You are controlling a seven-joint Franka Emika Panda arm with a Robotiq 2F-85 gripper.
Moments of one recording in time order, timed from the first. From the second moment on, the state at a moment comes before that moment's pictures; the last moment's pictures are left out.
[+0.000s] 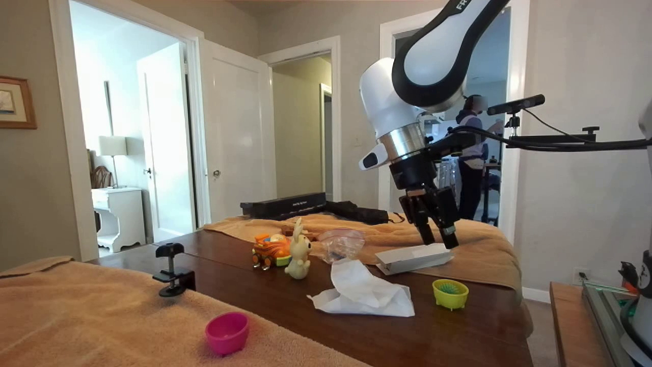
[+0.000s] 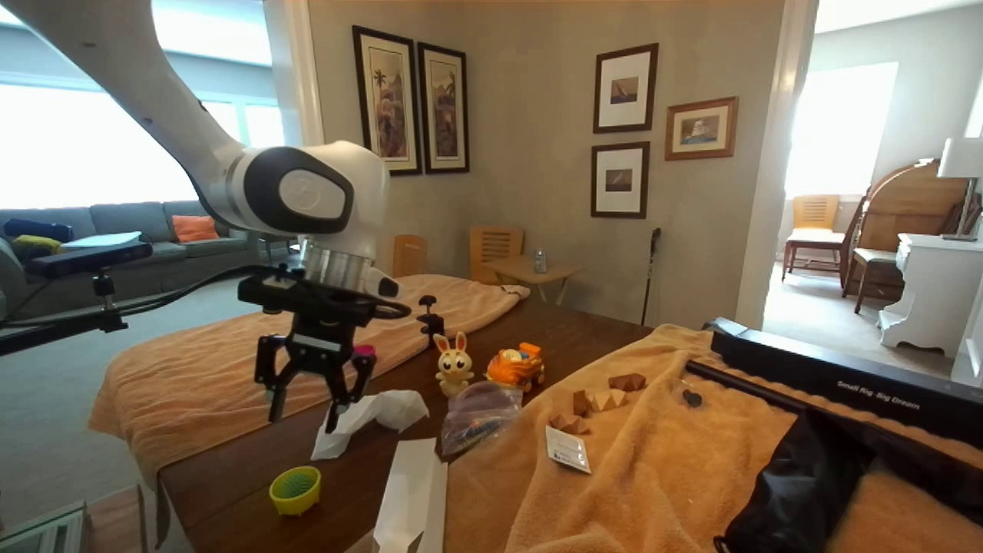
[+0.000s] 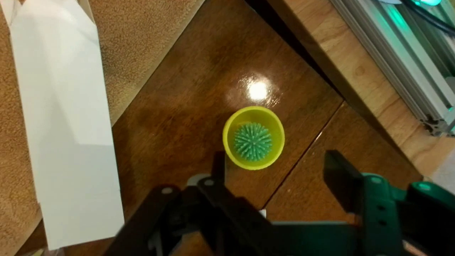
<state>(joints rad) 0.11 -0.16 0.02 -2.64 -0.04 2.12 -0.68</state>
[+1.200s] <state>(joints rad) 0.11 -0.15 0.06 -2.33 0.04 2.42 -0.05</state>
